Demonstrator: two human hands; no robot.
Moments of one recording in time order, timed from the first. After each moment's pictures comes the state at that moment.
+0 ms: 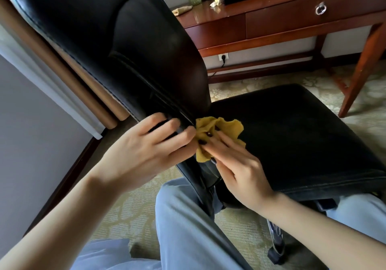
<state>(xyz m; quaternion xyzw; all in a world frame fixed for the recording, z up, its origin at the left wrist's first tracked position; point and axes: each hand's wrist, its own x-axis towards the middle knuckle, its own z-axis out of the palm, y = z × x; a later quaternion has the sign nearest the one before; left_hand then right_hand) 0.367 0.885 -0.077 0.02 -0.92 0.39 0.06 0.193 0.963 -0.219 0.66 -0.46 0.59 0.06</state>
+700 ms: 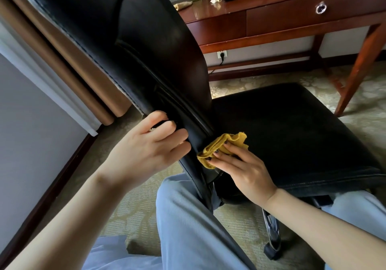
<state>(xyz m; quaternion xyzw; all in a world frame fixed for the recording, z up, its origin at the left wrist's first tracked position) 0.375 0.878 -0.096 0.04 -0.90 0.40 0.16 0.172 0.956 -0.275 0.71 -0.50 0.43 0.22</state>
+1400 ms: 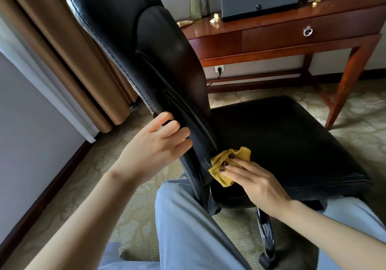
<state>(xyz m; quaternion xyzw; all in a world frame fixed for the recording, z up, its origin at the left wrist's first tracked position) 0.374 0.888 -0.099 0.05 -0.91 0.38 0.18 0.153 1.002 -0.279 0.76 -0.55 0.34 0.13</state>
